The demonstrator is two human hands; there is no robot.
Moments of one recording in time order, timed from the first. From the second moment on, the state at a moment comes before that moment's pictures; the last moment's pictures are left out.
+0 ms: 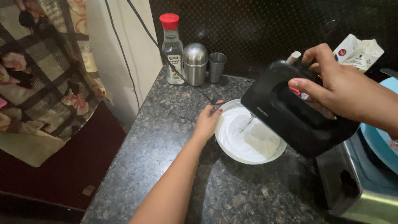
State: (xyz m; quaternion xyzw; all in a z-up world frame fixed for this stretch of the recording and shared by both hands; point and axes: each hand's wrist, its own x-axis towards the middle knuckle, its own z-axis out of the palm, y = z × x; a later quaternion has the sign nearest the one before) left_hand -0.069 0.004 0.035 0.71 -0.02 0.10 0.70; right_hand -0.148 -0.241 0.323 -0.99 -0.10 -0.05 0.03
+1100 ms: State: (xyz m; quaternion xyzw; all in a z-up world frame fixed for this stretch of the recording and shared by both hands) left_hand -0.077 0.005 0.052 0.77 0.00 0.11 0.63; right_hand -0.162 -0.219 0.337 -1.00 -0.06 0.01 0.06
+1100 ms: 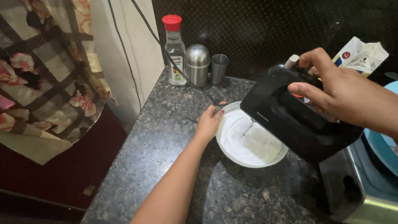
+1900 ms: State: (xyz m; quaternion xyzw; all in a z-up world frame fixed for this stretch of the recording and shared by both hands) left_hand -0.078 0.002 0.042 0.74 -0.02 0.11 0.67; right_hand -0.165 -0.225 0.326 -0.99 -0.11 -0.05 -0.03
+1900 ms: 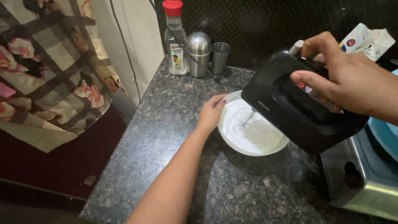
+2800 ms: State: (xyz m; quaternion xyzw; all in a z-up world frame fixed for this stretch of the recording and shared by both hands) left_hand -0.091 0.000 0.057 0.75 0.03 0.09 0.66; right_hand -0.179 -0.200 0.337 -1.00 -0.02 0.01 -0.04
